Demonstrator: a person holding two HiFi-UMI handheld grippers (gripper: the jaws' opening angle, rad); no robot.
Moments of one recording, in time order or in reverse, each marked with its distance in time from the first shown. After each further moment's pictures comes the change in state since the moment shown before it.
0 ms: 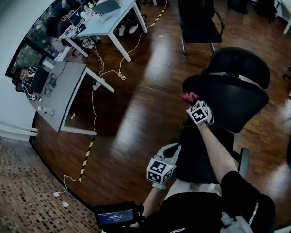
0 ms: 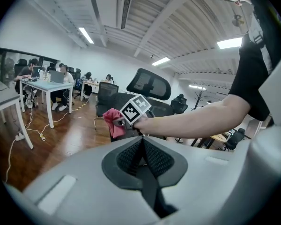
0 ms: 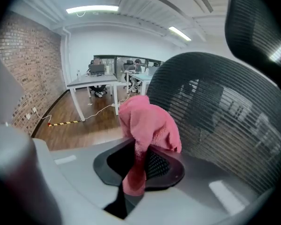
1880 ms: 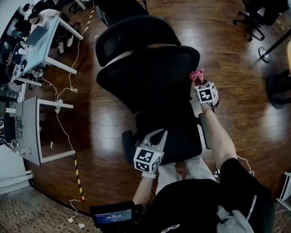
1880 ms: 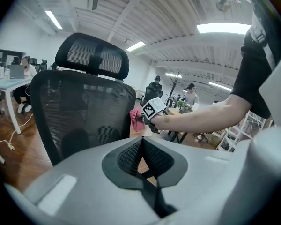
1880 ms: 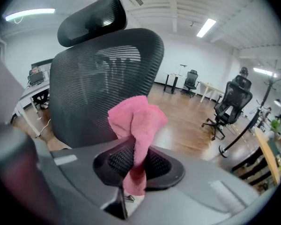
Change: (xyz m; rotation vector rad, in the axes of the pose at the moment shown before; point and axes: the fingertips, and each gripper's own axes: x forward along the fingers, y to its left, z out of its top) left arm 0.139 -0.198 -0.034 0.145 0.137 -0.270; right arm -0.251 -0.265 -0.316 0.469 0.087 -0.512
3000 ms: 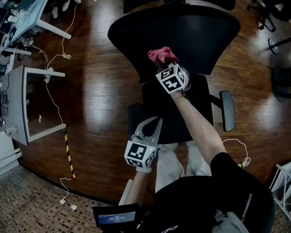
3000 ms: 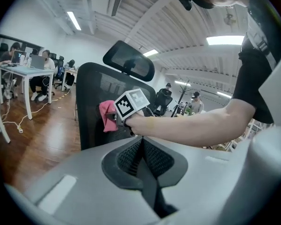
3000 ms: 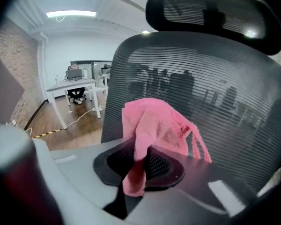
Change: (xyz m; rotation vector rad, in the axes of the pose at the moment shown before) left arm -0.089 0.080 -0.070 -0.114 -0.082 0.070; right arm 0.032 0.336 0.067 -0.257 -0.138 0.316
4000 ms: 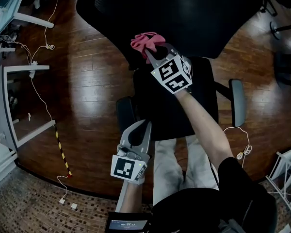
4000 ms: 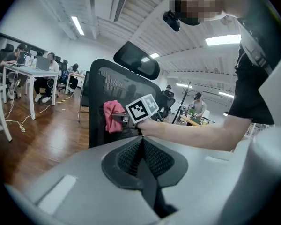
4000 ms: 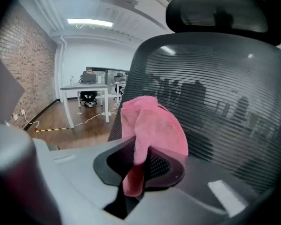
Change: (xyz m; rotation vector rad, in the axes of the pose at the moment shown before) left arm -0.010 0.043 -0.030 0.008 -0.060 0.039; right arm 0.016 0.033 -0.005 -0.092 -0.155 0.112
